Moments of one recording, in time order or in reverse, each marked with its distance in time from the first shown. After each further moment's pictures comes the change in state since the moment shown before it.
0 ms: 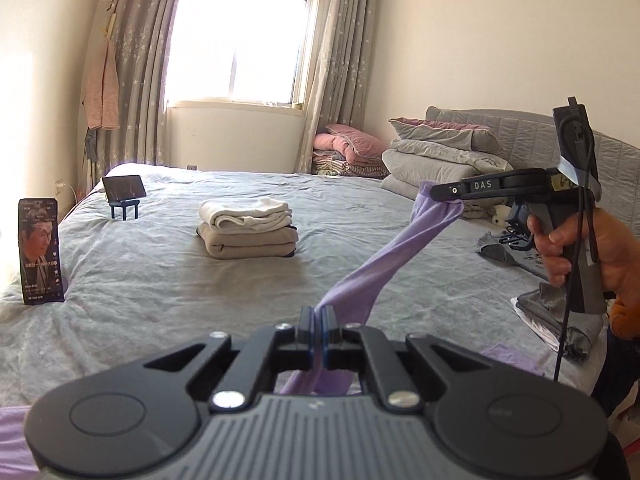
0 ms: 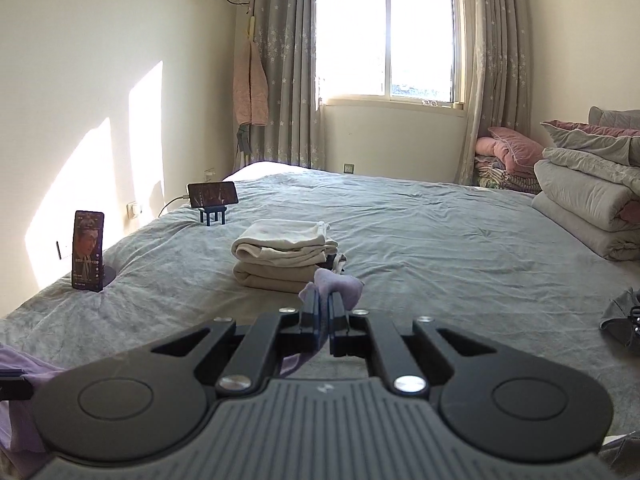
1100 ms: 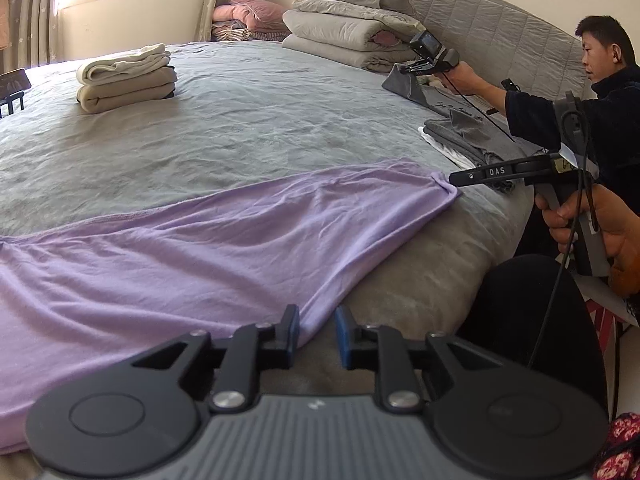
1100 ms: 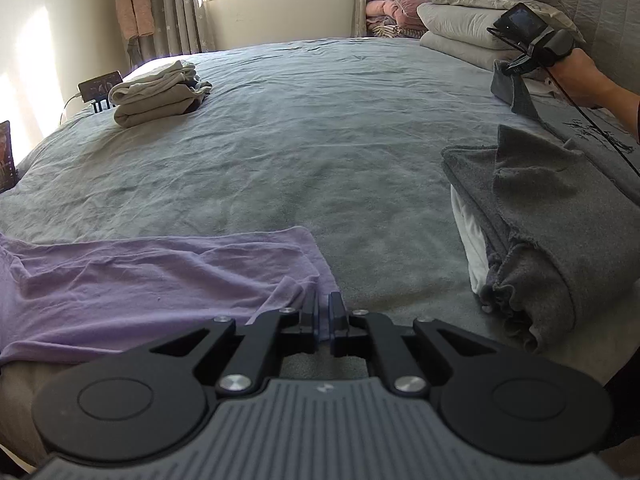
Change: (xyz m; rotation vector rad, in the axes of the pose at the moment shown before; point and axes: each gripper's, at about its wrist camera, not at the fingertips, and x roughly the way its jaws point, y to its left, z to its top) left arm 0.032 -0.044 -0.093 0.094 0.415 -0.275; right arm -0.074 -0.080 -0.171 0.210 0.338 -0.247
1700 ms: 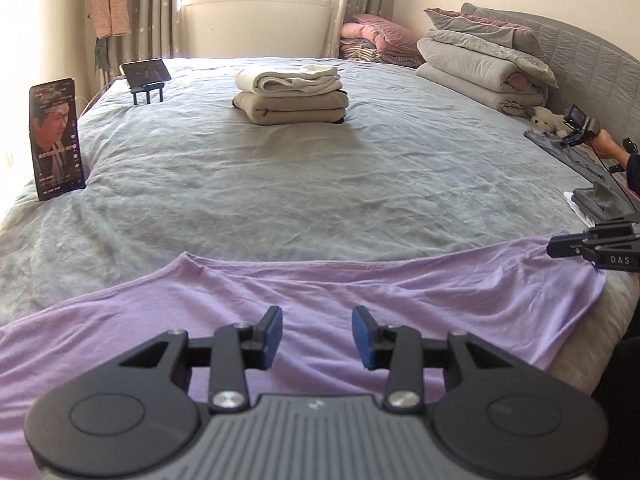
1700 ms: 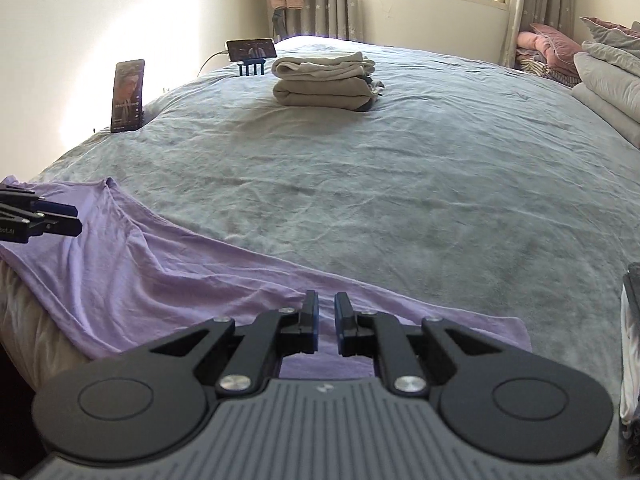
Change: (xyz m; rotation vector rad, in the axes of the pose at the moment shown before) left arm -0.031 0.116 0.027 -0.180 -0.055 0.349; right arm 0.021 0.114 0.034 -0.315 0.026 0.364
